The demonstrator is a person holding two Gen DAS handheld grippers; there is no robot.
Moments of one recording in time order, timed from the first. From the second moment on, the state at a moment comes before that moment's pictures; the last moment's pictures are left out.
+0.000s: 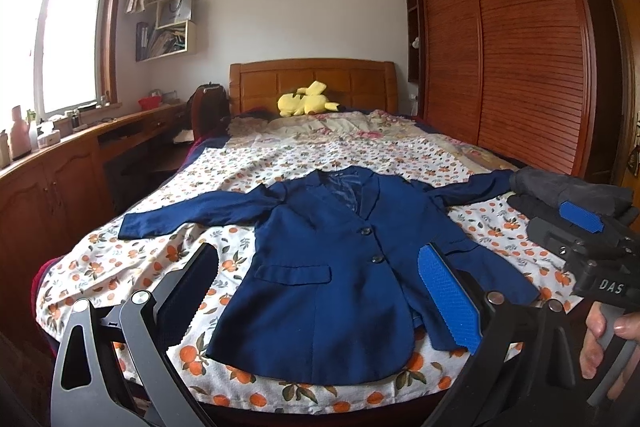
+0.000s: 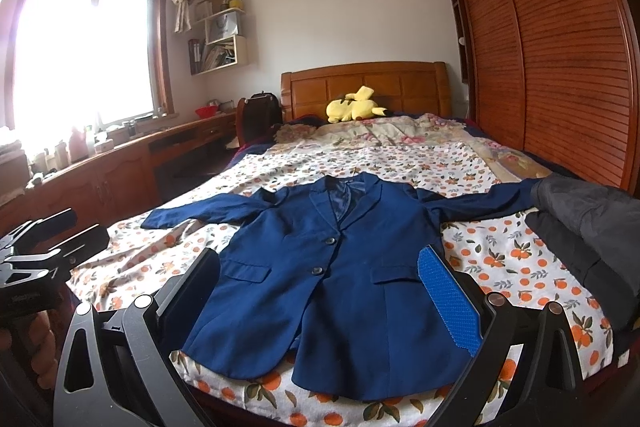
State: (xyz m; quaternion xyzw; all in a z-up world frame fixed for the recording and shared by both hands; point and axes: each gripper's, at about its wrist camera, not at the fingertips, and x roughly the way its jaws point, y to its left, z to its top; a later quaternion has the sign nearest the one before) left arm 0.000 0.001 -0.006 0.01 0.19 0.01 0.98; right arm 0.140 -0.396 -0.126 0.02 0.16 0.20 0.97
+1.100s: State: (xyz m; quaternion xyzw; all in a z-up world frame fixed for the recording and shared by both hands) left arm 0.118 0.090 -0.112 0.02 0.29 0.08 0.95; right arm 0.289 -0.285 -0.192 -0.05 0.20 0.31 0.93
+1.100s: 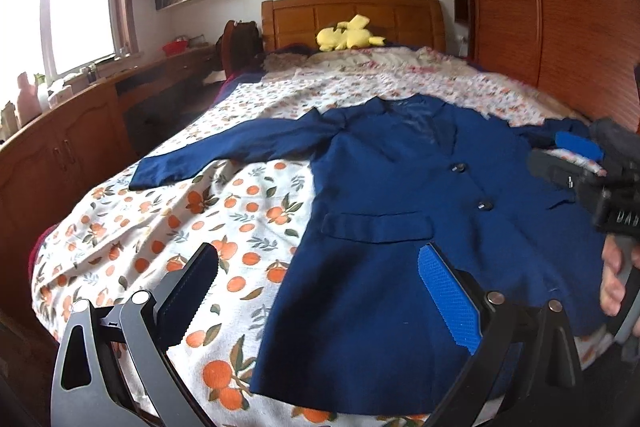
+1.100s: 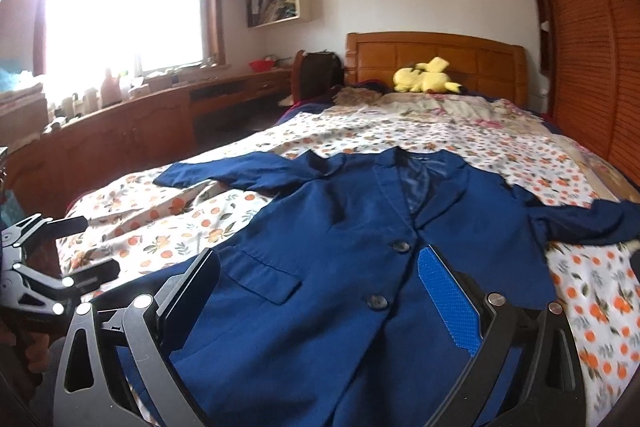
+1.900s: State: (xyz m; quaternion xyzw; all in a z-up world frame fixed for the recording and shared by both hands) left arm 0.272 0.265 -0.135 -0.08 0.36 0.09 0.93; right arm 0.381 -0.215 -0.250 -0.08 0.27 0.32 0.90
